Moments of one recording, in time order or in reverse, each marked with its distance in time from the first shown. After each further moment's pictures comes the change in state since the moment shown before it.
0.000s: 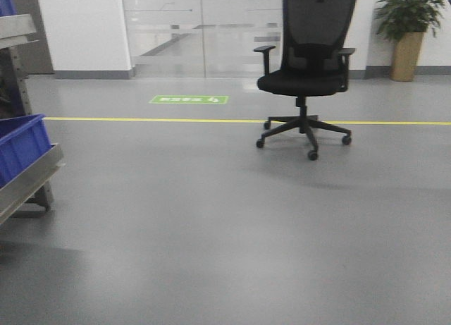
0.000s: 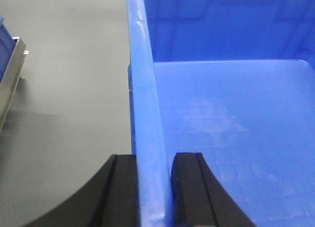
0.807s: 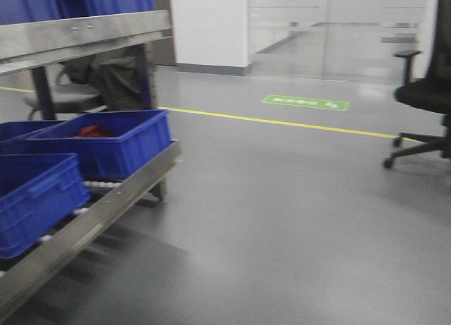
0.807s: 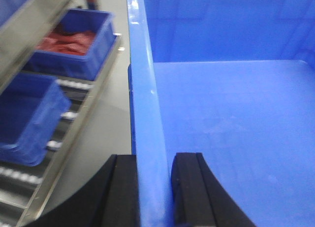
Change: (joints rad) left arm 0.000 0.000 0.000 0.000 -0.002 0.000; right arm -0.001 0.000 0.000 0.000 0.000 0.000
